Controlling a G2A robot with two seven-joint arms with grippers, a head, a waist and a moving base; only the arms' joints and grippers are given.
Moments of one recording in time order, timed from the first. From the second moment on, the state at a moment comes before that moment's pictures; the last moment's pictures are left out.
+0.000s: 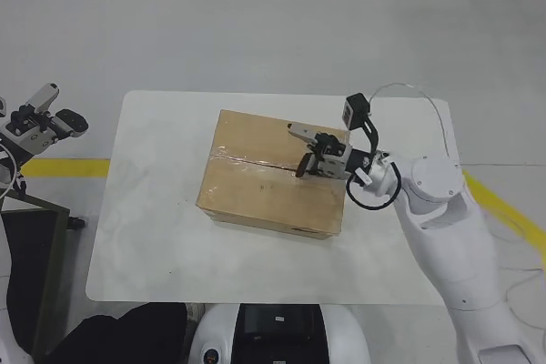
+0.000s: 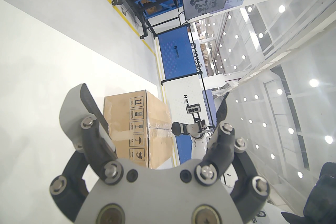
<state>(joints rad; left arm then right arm) 1.03 -0.91 -1.90 -1.35 -0.34 -0.10 -1.04 -0.89 -1.23 1.19 -1.65 0.35 0.34 0.82</state>
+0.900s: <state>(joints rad) 1.03 -0.91 -1.90 -1.35 -0.34 -0.10 -1.04 -1.00 -1.16 1.33 -1.74 0.19 0.48 0.88</state>
